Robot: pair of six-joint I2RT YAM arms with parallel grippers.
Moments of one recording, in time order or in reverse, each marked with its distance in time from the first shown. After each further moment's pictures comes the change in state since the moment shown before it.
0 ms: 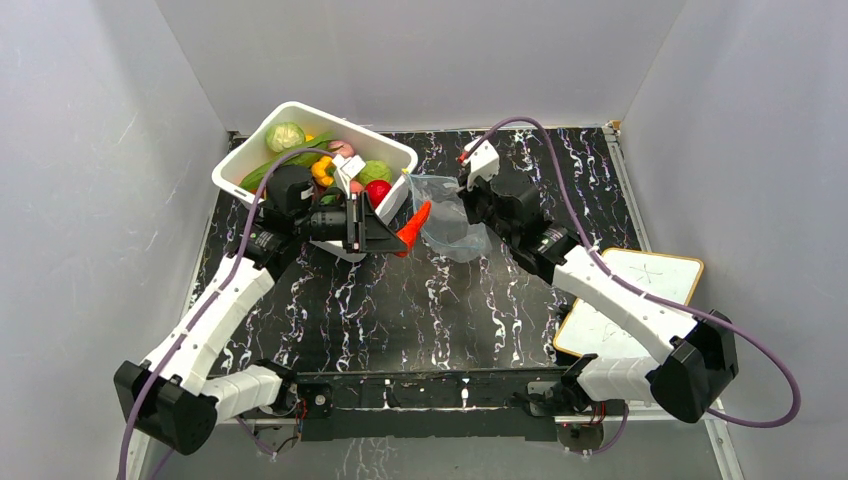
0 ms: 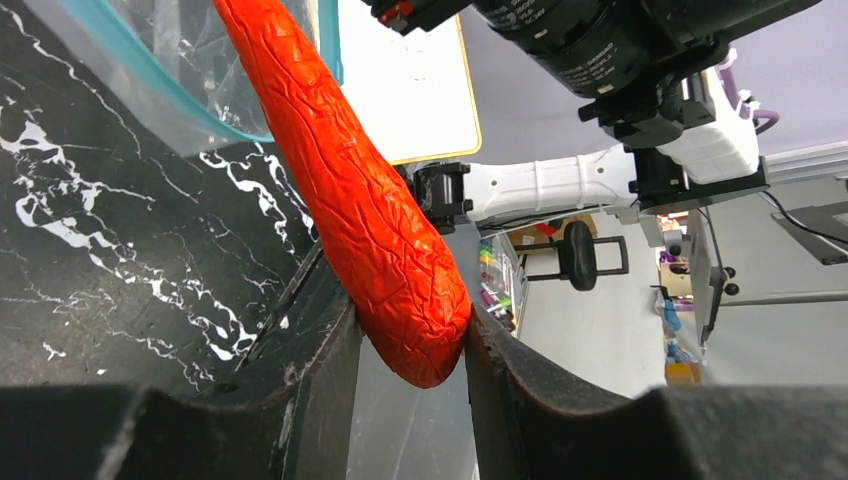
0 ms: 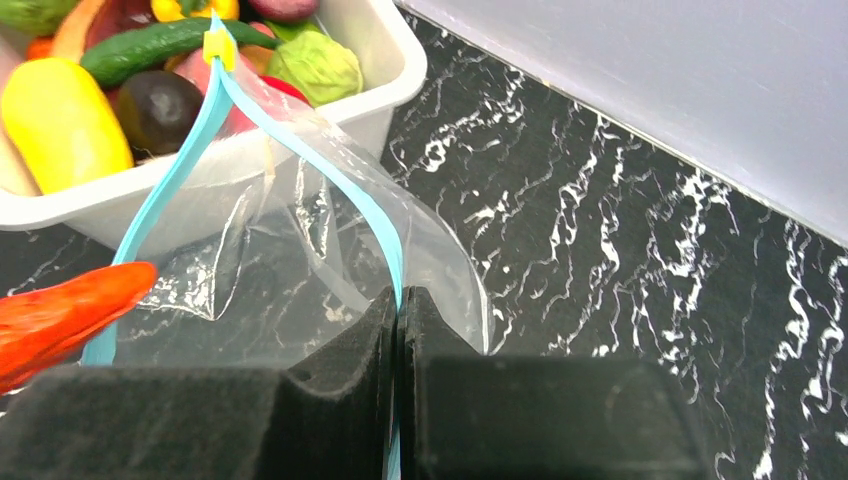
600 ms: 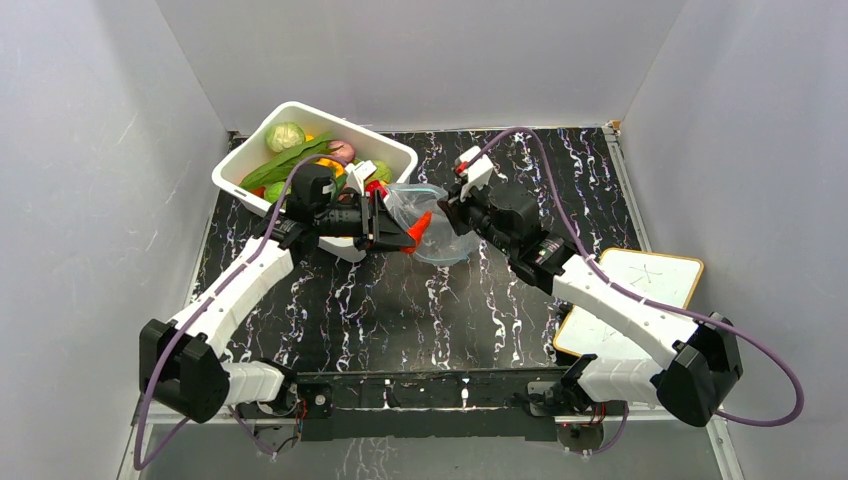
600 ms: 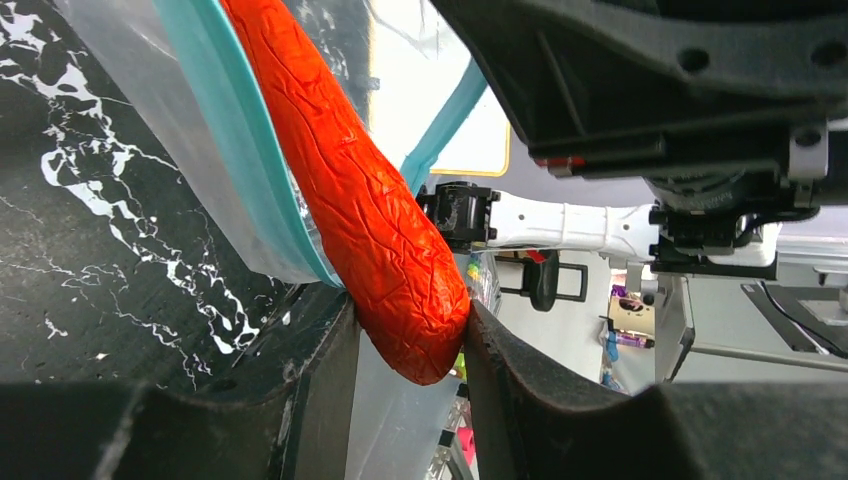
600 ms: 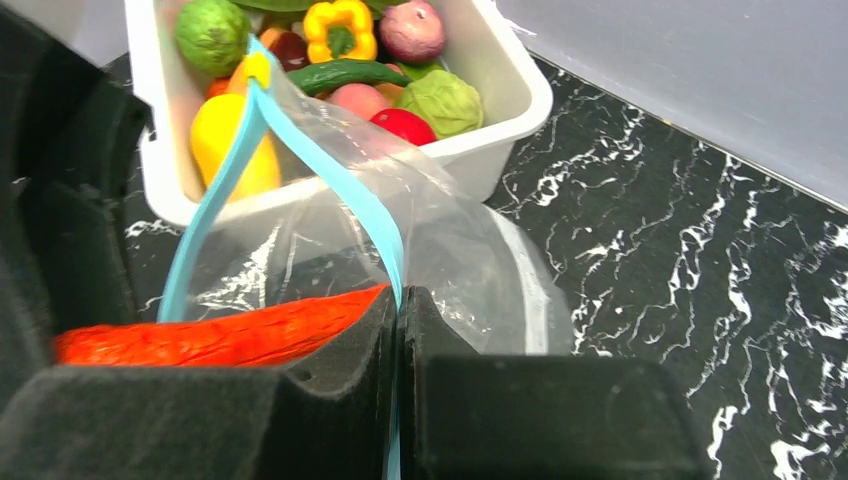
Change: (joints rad) left arm 0.000 0.154 -0.046 0.099 -0.033 -0.121; right arm 0.050 -0.024 -0.064 0.123 -0.144 0.105
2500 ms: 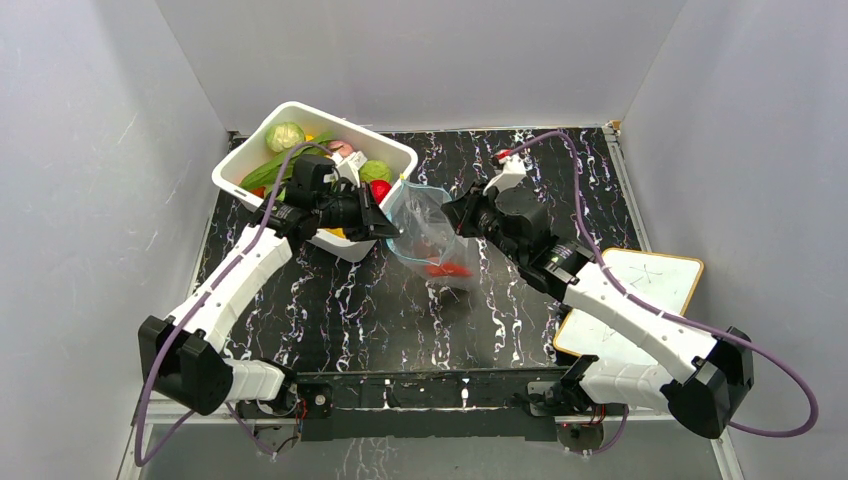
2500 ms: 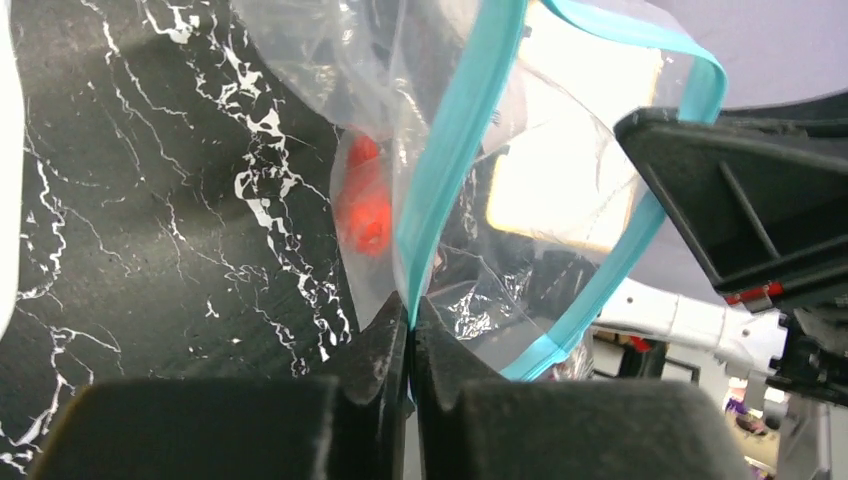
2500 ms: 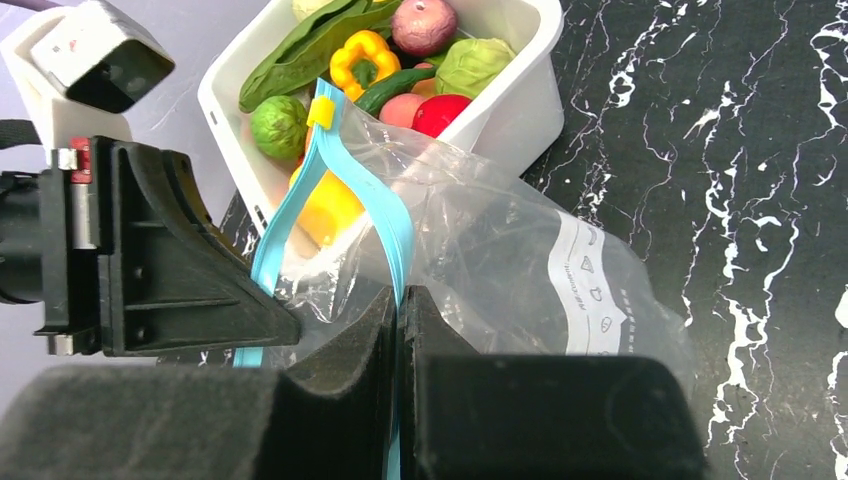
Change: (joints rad) left arm 0.002 0.046 0.153 -0.274 -0.323 0.161; right arm 0.028 -0.084 0.000 -0.121 0.130 0.582
